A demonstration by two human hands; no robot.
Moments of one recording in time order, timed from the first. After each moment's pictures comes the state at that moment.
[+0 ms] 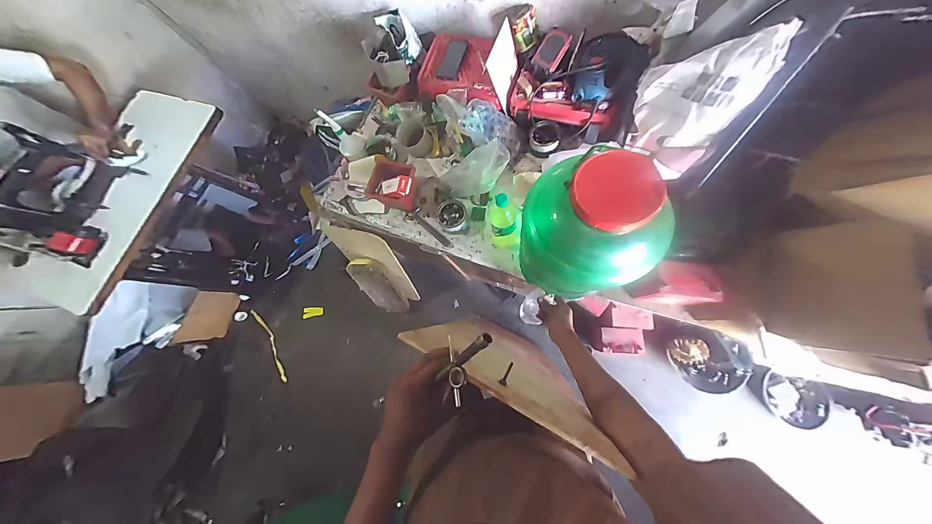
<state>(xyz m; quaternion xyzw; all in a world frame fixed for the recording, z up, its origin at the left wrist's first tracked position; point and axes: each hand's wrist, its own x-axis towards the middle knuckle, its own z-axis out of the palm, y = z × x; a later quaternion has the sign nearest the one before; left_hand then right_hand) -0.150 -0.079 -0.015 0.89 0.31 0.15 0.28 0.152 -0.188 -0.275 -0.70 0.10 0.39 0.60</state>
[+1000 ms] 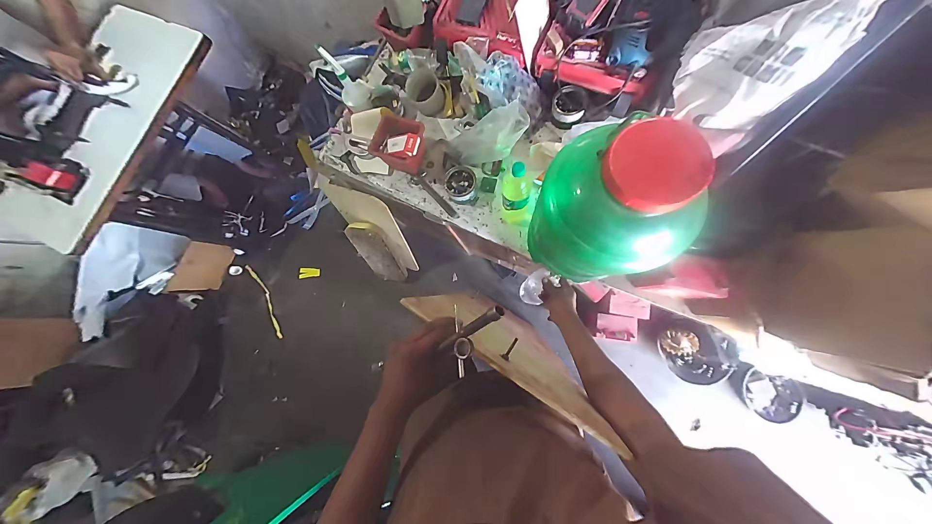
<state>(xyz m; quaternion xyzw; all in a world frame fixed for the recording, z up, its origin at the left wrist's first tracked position) -0.148 -0.075 -0.021 0.89 0.29 0.18 0.30 0.152 -0.188 -0.280 -0.69 0.11 0.40 0.60</state>
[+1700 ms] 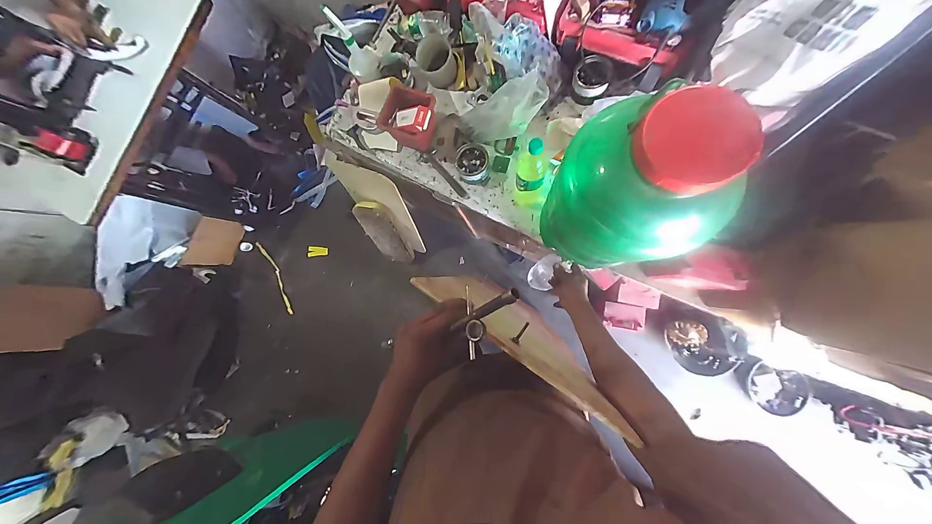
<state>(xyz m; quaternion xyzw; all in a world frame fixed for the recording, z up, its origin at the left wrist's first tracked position) -0.150 -0.075 -0.021 0.89 0.30 0.16 0.32 0.152 -0.189 -0.283 -0.70 0.11 0.40 0.59</state>
